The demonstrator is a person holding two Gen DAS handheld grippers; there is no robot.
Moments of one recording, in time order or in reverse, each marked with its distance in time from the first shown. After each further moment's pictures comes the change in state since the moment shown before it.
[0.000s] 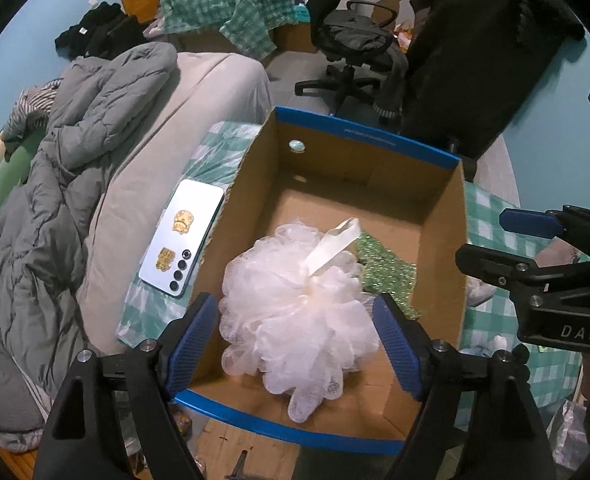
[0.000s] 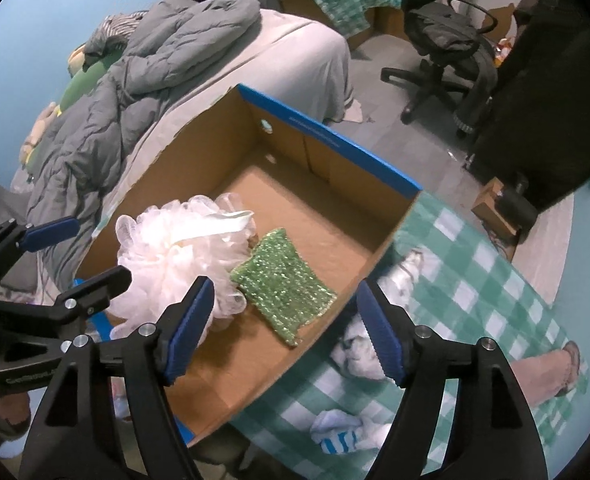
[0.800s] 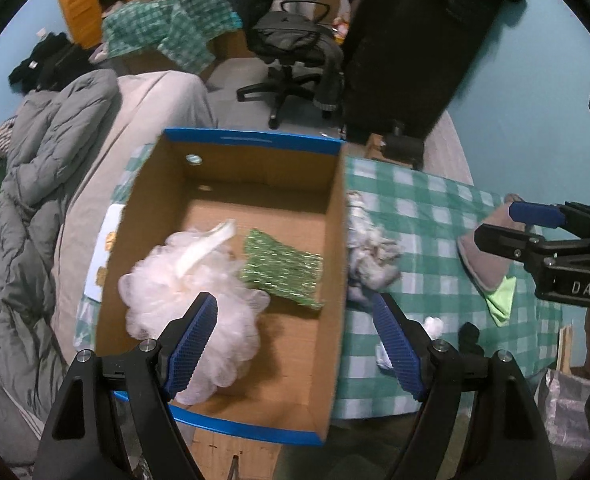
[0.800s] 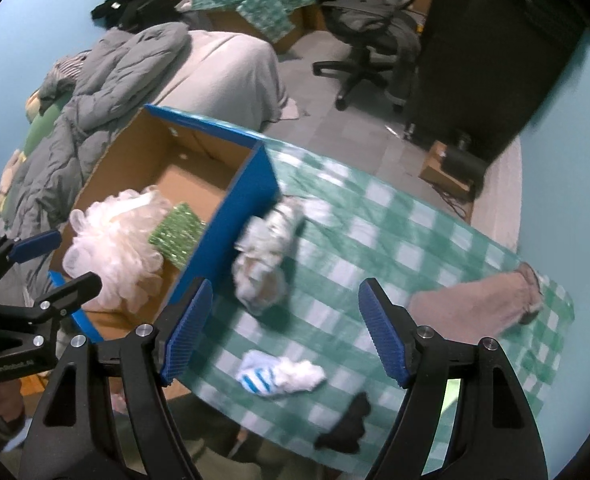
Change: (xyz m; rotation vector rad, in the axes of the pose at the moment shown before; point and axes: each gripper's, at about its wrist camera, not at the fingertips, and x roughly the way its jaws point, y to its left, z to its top) left arm -0.019 -0.094 -0.012 0.150 -0.004 -0.113; right arm -0.066 -0.091 -0.070 0.188 -0.037 -0.104
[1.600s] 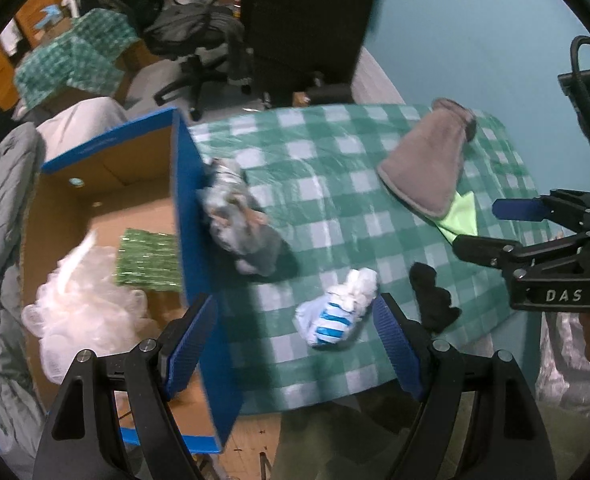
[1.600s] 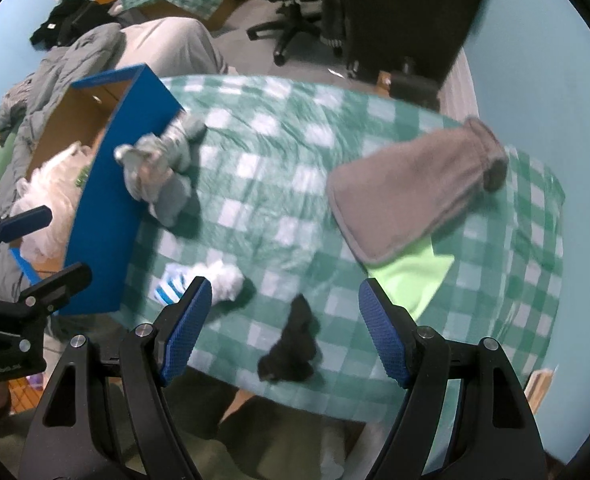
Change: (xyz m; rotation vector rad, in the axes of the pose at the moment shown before) left arm 0.037 -0.110 -0.032 0.300 0.098 -0.100; right arm 0.009 -0.079 -0.110 0.219 0.102 -0.057
